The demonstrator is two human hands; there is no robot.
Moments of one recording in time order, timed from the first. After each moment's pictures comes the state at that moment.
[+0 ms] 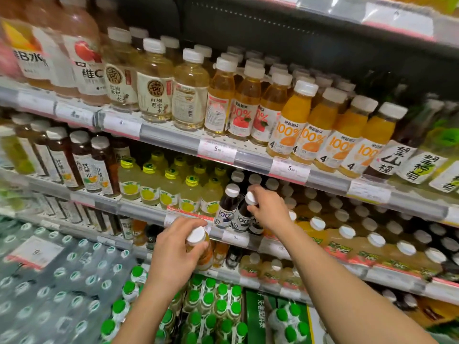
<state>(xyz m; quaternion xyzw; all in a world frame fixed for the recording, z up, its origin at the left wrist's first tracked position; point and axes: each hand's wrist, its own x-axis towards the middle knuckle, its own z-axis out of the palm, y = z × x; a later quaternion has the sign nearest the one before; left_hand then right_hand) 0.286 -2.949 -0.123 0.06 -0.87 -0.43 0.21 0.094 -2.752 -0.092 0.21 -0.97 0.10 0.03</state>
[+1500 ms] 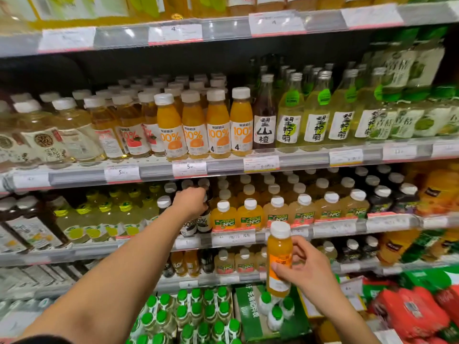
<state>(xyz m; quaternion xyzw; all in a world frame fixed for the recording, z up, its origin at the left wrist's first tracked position) 0.101 -2.794 -0.061 -0.04 -1.00 0.02 -0.04 0.285 -2.498 -0.104 0.02 -0.81 0.58 -0.02</state>
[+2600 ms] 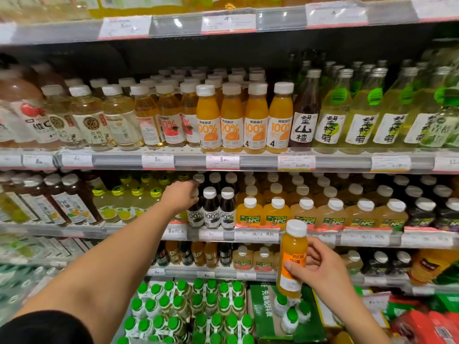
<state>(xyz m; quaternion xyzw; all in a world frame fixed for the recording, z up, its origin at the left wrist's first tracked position) 0.110 -2.906 -0.080 0.01 -1.00 -0.03 0.02 0.277 -2.526 -0.101 0.03 -0.81 0.58 -0.03</state>
